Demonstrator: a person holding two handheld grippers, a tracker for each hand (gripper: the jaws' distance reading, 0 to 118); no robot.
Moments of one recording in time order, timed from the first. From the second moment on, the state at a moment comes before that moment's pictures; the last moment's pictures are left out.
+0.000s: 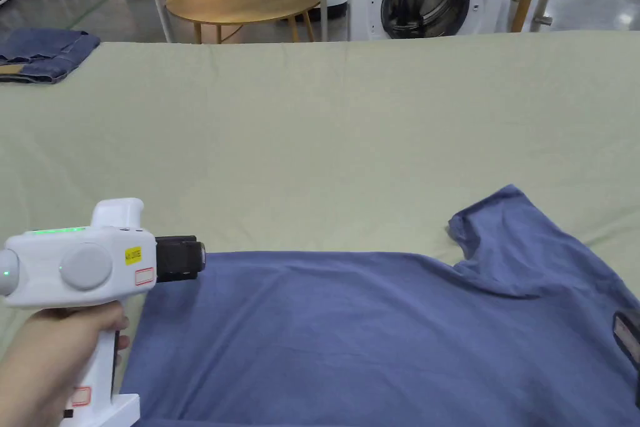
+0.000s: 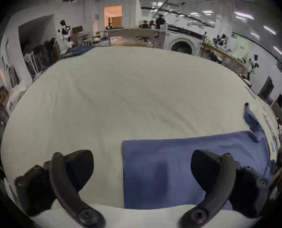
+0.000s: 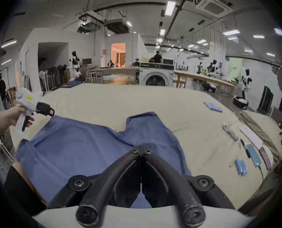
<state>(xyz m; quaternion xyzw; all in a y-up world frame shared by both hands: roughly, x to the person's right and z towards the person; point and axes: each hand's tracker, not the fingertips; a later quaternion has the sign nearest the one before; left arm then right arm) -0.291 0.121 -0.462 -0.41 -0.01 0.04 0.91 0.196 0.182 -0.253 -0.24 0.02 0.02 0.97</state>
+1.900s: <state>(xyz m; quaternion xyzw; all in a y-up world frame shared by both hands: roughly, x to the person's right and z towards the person) -0.305 0.290 -0.389 -0.23 -0.07 0.05 0.97 0.300 0.274 -0.379 -0.23 -0.02 -0.02 0.97</state>
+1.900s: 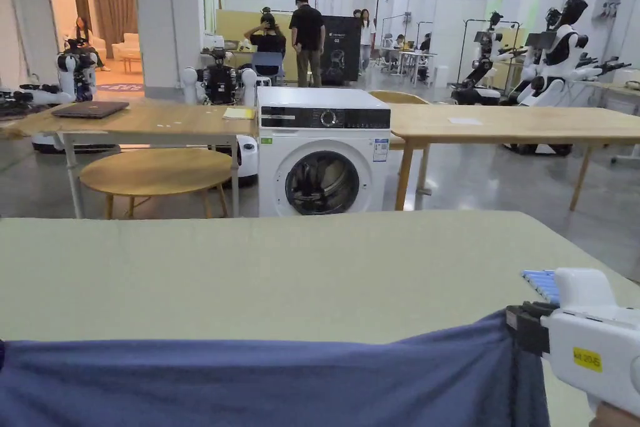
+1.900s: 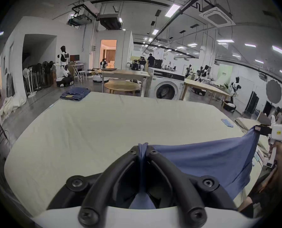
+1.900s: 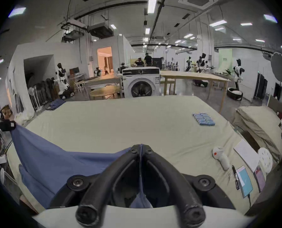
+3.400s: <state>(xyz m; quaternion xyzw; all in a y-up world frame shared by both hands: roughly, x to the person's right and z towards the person) -0.308 0.129 -0.224 -0.37 -0.02 0.06 0.93 0.310 0.130 -0.220 -0.35 -0.08 0.01 0.93</state>
